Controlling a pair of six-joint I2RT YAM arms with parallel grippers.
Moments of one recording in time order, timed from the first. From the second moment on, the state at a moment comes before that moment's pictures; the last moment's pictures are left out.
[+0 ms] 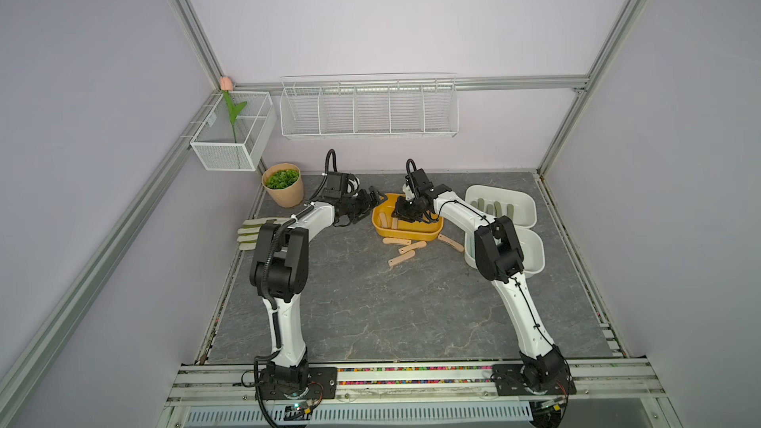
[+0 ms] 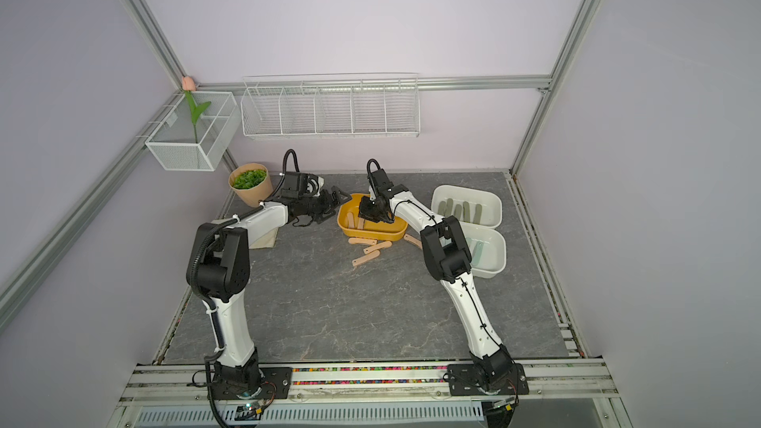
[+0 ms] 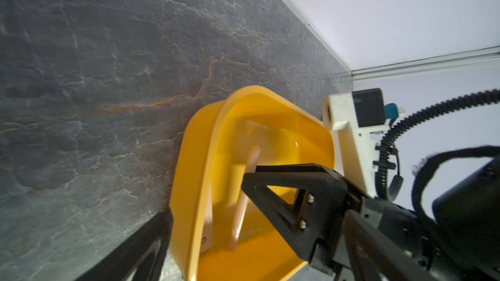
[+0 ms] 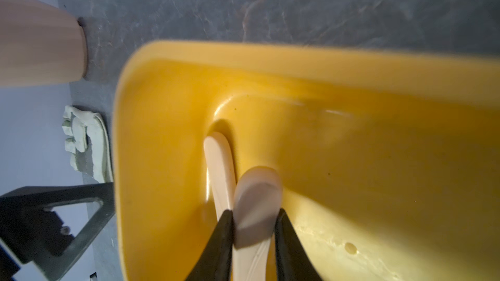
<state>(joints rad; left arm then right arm) -0.28 2.02 1.43 -0.16 0.58 -0.71 0.54 2.49 2.13 -0.64 -0.34 0.67</state>
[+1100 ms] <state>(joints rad) -0.28 1.88 1.18 -0.03 0.59 -0.78 0.58 2.39 2.00 -0.55 -0.30 0.57</state>
